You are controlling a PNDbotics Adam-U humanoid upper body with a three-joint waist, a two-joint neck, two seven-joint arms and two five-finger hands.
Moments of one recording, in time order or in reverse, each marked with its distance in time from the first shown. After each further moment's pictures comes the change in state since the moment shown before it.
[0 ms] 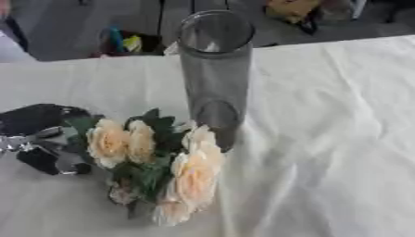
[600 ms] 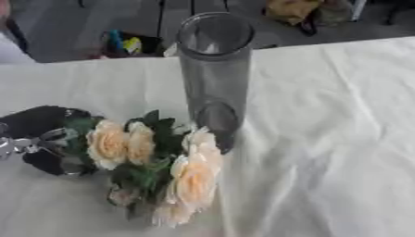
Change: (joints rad) left arm -0.014 -0.020 0.000 0.036 -0.046 0.006 0.036; right arm -0.004 0.001 0.003 0.000 0.000 0.000 0.001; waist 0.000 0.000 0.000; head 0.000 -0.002
